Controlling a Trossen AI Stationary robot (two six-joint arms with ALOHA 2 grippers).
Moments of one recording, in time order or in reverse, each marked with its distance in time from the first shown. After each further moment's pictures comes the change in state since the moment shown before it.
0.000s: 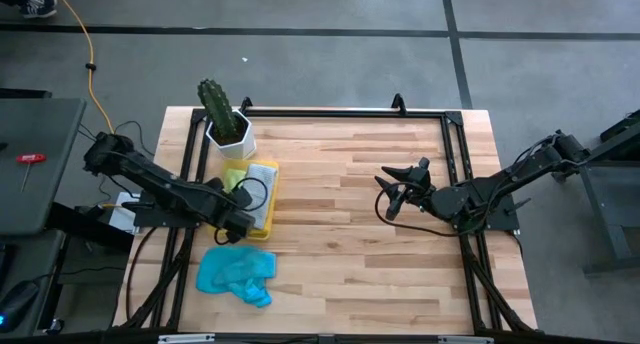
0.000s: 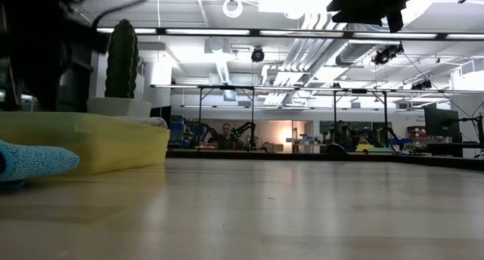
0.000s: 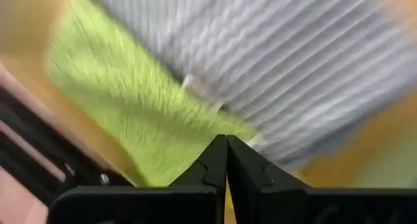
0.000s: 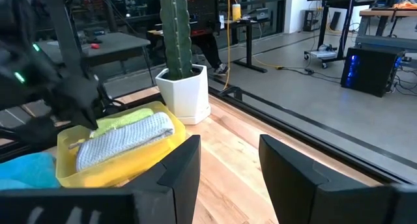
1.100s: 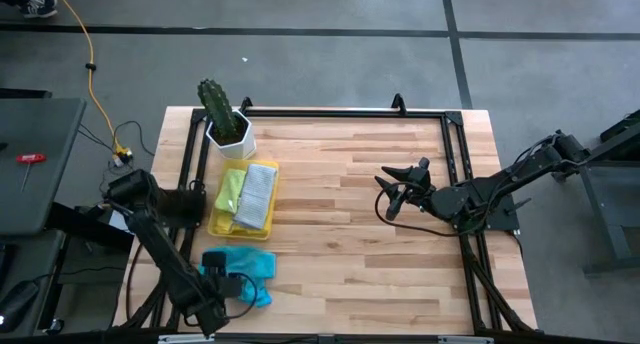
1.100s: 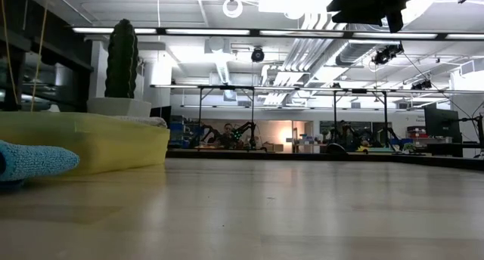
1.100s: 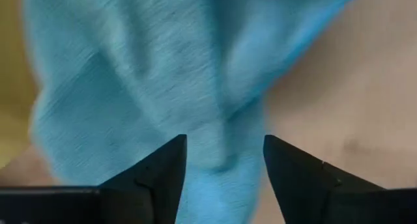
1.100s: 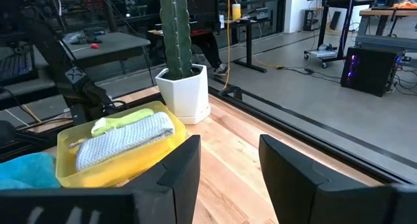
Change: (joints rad) left arm -0.620 0.465 0.307 0.172 0.228 -0.113; right arm 0.000 0.000 0.000 -0.002 0.000 0.002
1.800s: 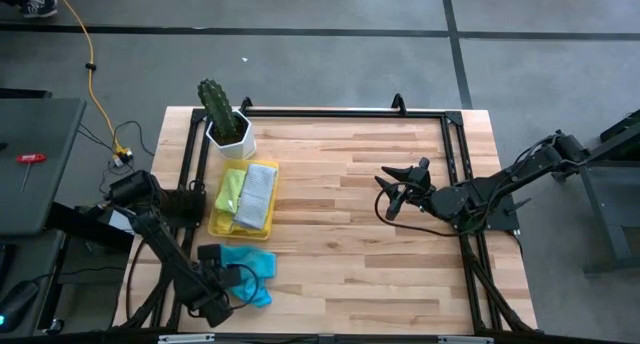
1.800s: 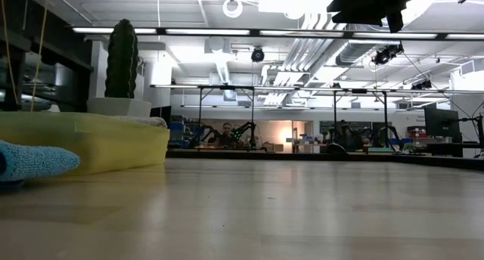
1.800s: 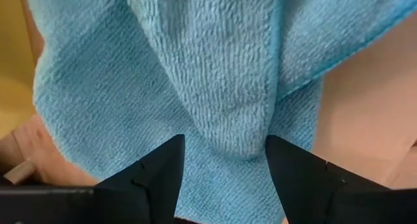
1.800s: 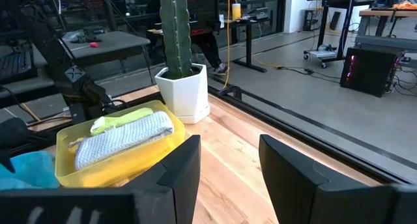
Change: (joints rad) left arm 0.025 0.013 -0.063 -0.031 0.088 -0.037; right arm 0.000 0.000 0.000 -0.003 0.000 -0.002
